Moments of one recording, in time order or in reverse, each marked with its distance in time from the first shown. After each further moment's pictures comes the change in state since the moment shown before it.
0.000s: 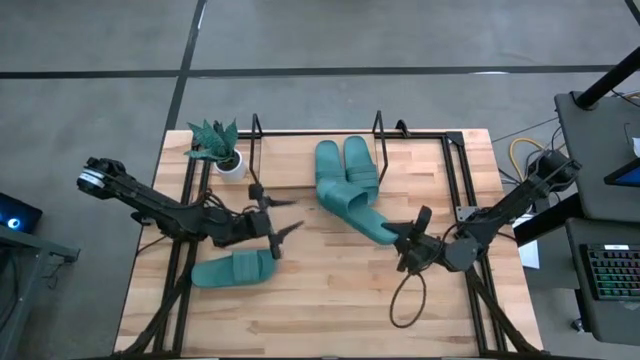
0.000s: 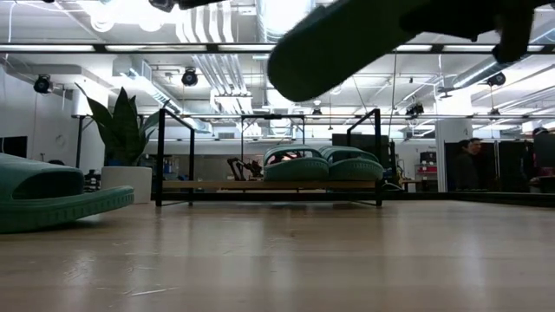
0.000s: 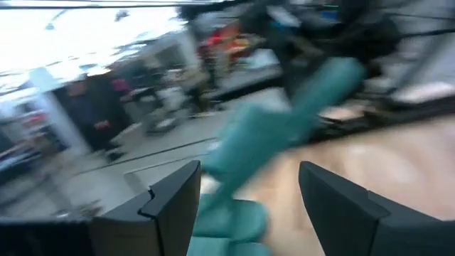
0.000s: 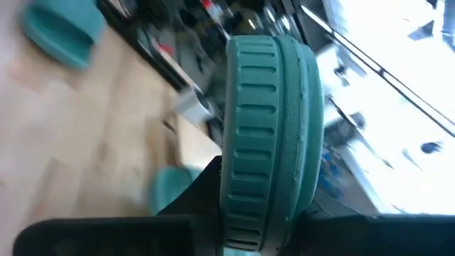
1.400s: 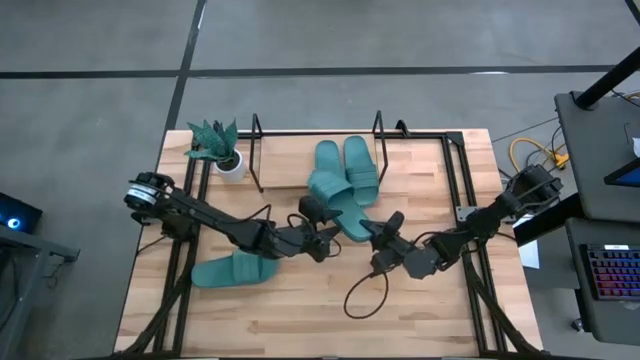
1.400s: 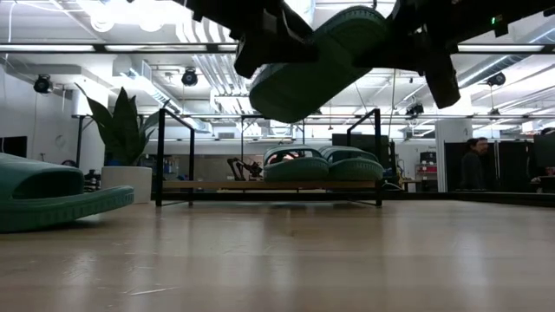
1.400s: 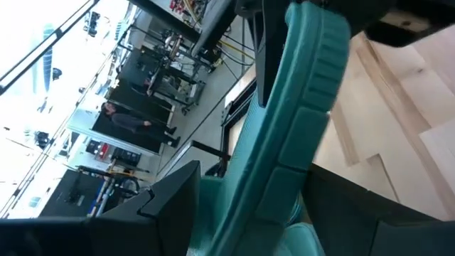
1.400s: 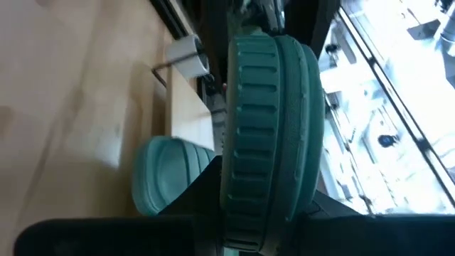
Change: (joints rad) left arm 0.074 0.516 0.388 -0.148 -0.092 0.437; right arm -0.128 0.322 0.166 -0.001 0.013 -0.095
